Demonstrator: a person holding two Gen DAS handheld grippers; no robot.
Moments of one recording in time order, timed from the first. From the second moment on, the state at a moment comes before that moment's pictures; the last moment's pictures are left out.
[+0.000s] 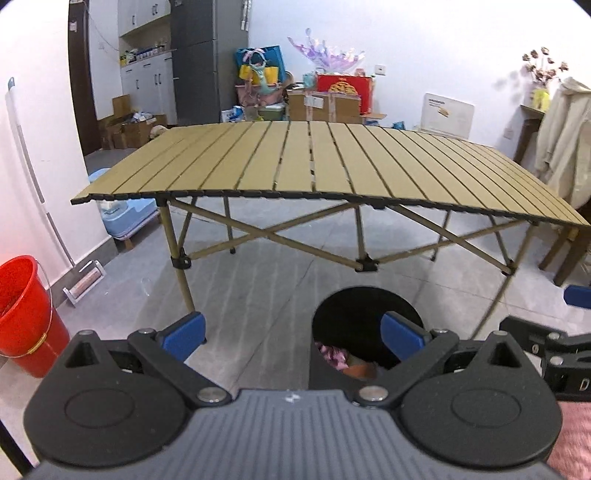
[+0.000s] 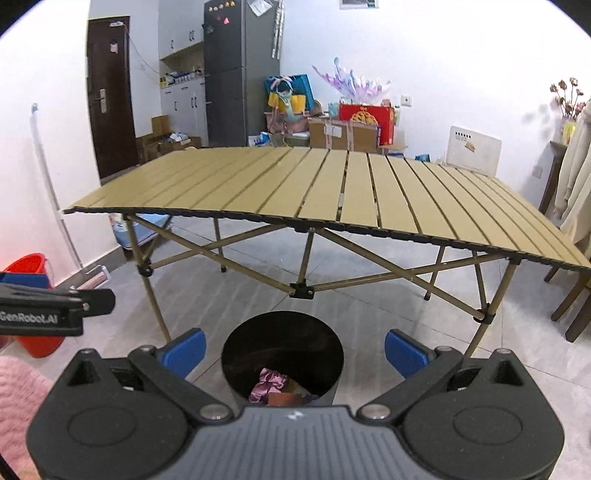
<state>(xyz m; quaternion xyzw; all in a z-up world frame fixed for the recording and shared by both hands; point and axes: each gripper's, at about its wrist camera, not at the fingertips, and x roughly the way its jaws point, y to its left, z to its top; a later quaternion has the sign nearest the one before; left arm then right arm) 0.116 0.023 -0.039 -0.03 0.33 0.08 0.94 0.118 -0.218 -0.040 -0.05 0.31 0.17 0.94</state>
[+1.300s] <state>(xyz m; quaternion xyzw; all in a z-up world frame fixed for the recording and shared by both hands) 0.036 0.008 -0.035 -0.01 0.35 0.05 0.93 0.036 -0.246 -0.018 0.01 0.35 0.14 0.93</state>
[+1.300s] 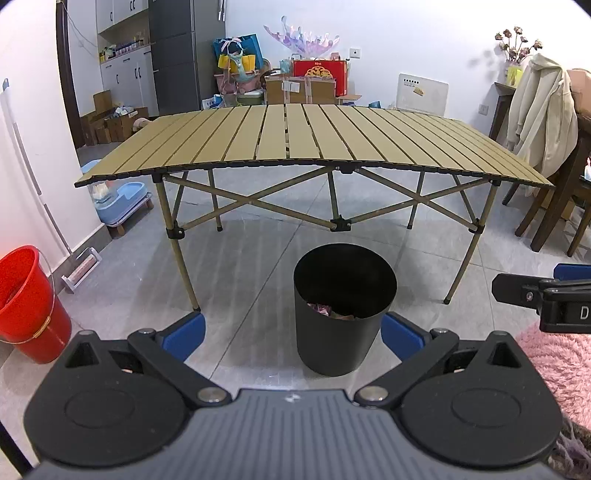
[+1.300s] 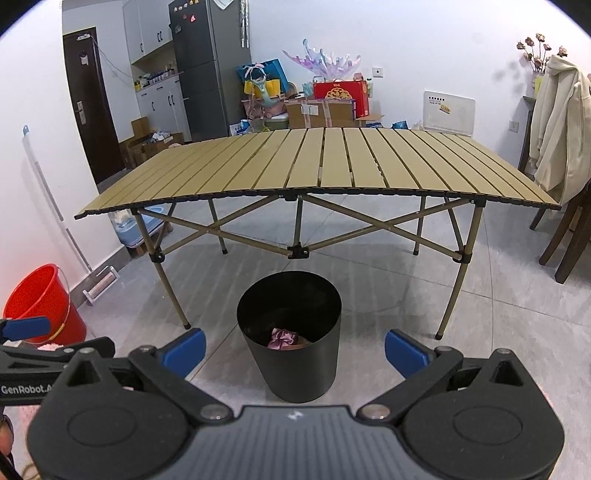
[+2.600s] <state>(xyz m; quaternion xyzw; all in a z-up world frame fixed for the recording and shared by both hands) 0.031 0.005 -0.031 -0.01 0.34 0.04 0.94 0.034 -0.245 -0.011 0.00 0.34 0.14 0.93</state>
